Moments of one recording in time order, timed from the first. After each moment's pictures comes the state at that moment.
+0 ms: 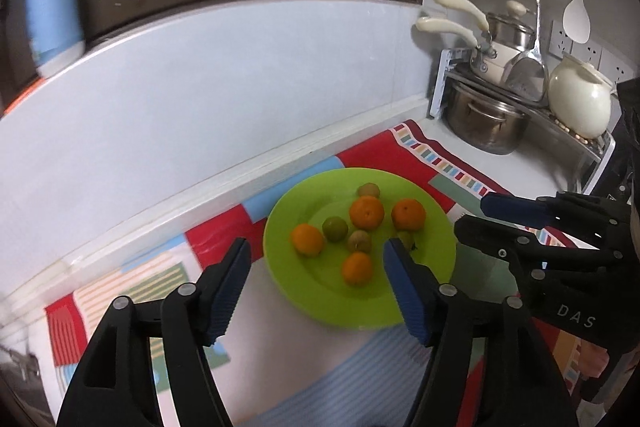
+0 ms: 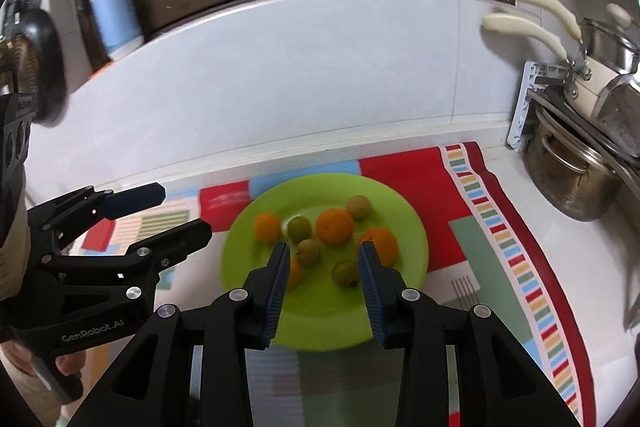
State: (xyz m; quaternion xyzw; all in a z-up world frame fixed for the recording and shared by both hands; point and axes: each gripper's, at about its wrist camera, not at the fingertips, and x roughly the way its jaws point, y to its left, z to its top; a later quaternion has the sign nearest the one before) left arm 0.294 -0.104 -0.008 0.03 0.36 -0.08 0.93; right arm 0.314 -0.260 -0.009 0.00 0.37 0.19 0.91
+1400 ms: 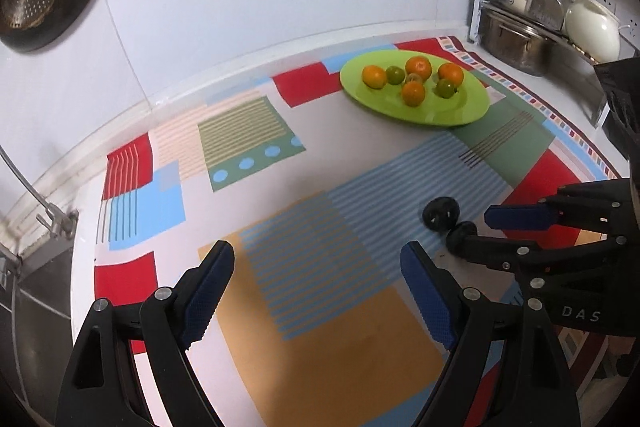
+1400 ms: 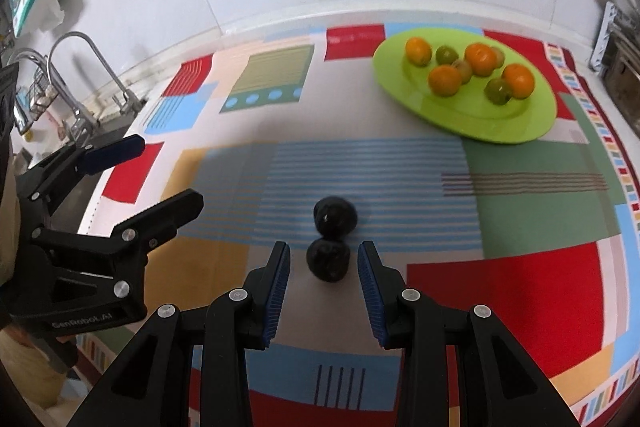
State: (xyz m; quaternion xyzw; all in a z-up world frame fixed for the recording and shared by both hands) left arm 0.136 -0.054 -0.073 0.04 0.43 0.01 0.90; right arm 0.186 -0.190 -0.084 -0.04 0.50 0.30 0.81
